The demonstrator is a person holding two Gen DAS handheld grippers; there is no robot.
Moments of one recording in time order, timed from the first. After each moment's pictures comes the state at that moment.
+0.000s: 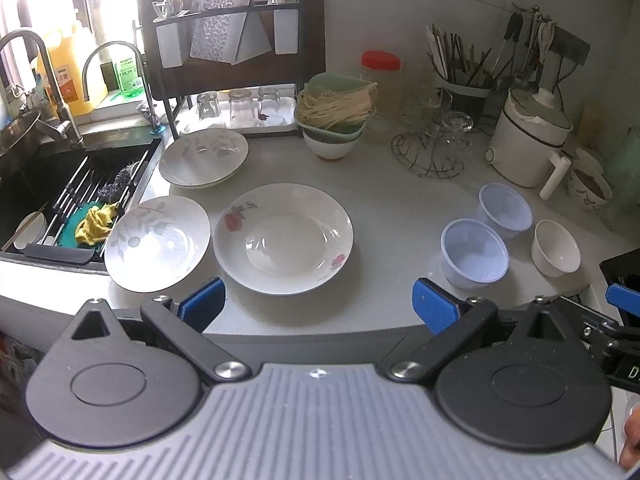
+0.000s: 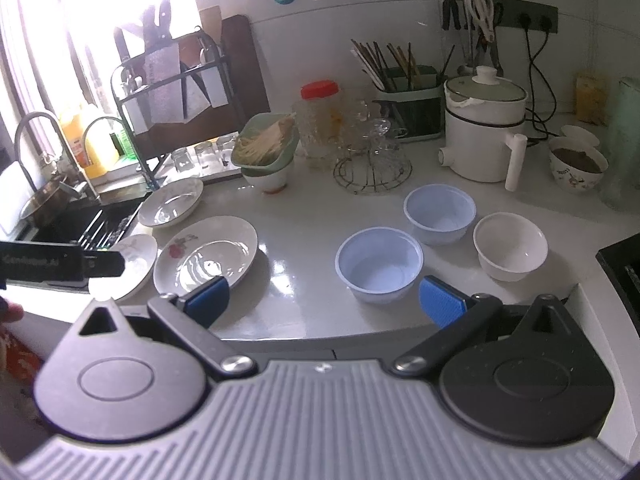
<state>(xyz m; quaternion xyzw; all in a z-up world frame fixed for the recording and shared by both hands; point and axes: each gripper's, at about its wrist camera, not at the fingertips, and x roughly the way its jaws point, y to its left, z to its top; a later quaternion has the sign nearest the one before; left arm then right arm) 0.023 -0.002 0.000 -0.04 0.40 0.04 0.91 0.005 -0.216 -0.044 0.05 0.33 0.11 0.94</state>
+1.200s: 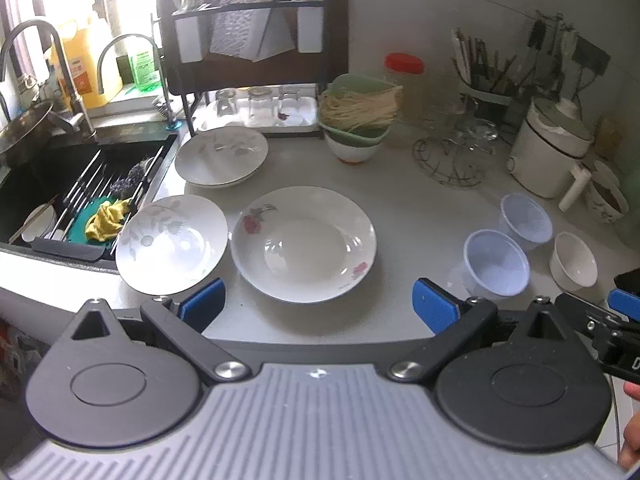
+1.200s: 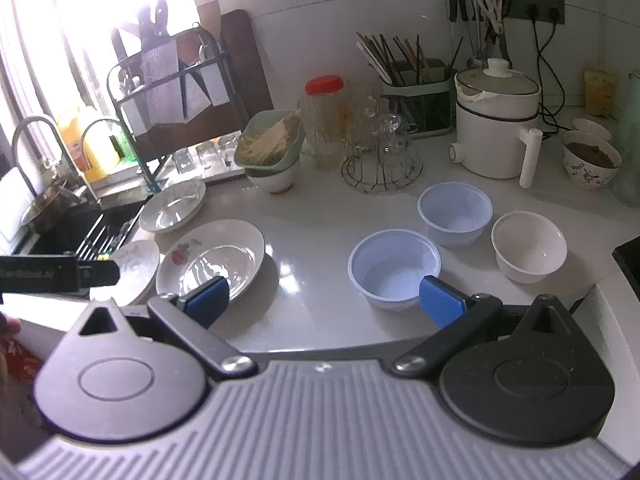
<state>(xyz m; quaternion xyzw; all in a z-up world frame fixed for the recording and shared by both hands) 0.037 0.023 -0.007 -0.05 0.41 0.07 0.91 0.027 -0.203 -0.049 0.07 0.33 0.11 0.93</state>
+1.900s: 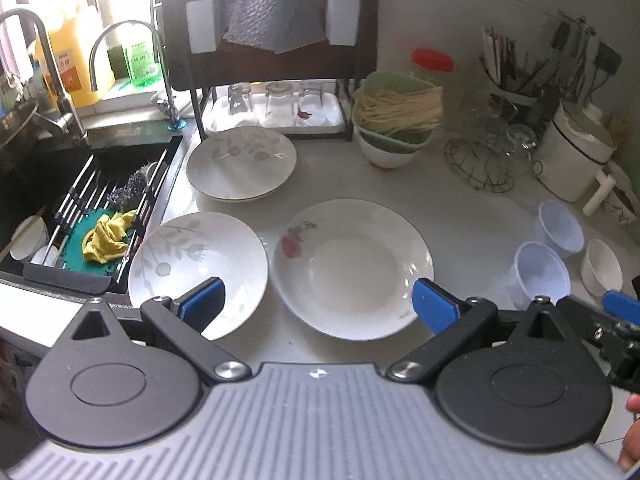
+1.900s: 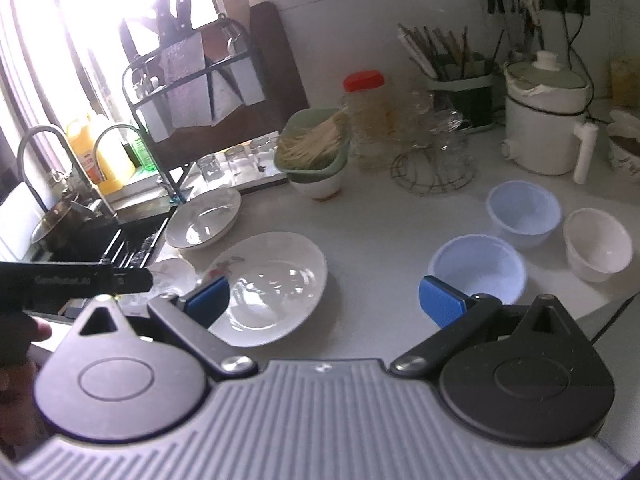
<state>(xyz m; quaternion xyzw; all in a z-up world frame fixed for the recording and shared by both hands) 0.095 0.121 -0.026 -0.05 0.42 0.04 0.90 0.061 -0.120 -0.060 0.10 0.33 0.12 0.93</state>
